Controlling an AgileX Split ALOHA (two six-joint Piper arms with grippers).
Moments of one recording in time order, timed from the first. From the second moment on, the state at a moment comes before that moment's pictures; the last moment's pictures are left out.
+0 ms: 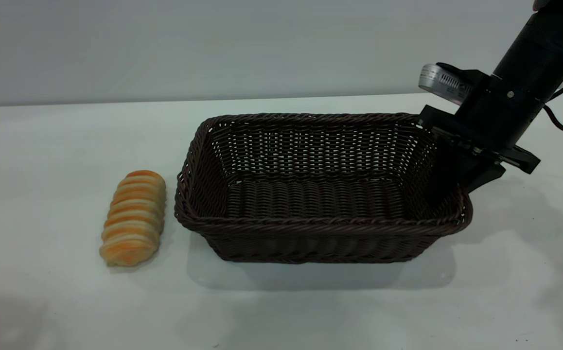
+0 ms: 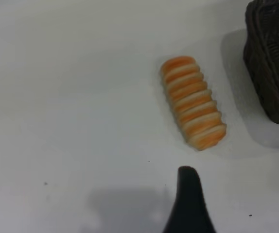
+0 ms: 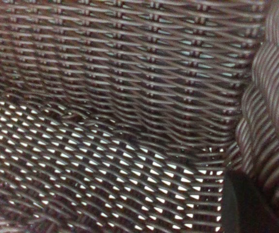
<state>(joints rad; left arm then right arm) -0.05 1.04 -0.83 -0.15 0.64 0.22 0.10 2.31 -1.49 0.63 0.97 -0.38</state>
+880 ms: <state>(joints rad) -0.14 1.95 -1.02 -0.30 0.27 0.26 0.11 1.68 -1.48 0.47 1.17 -0.43</state>
